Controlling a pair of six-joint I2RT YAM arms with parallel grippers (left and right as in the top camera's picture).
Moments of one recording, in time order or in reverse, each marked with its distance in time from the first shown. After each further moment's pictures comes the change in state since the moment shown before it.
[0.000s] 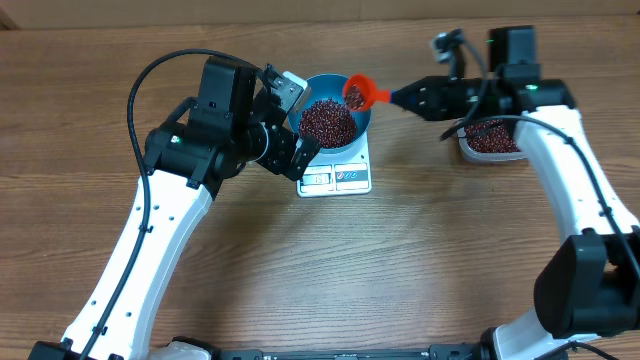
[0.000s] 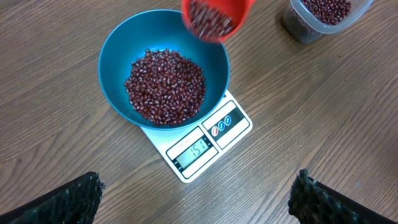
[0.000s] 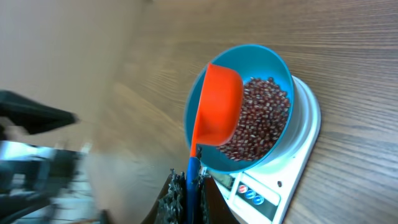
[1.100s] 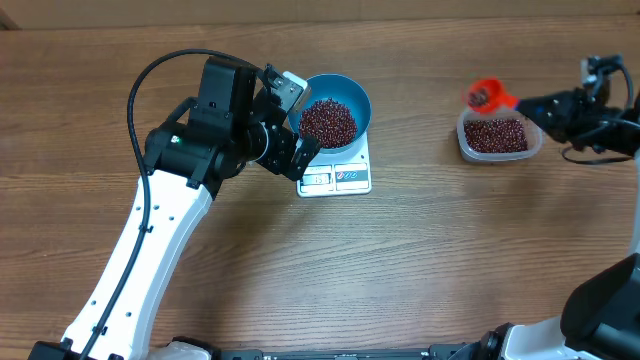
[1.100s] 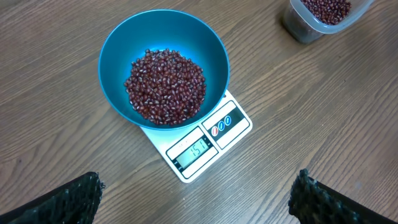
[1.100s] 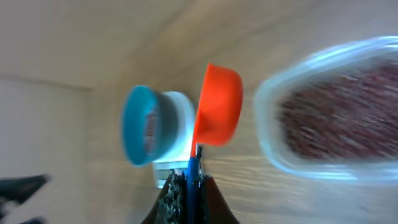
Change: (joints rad) left arm 0.000 0.000 0.000 0.000 0.000 0.000; right arm -0.494 -0.088 0.006 -0.329 0.079 -0.042
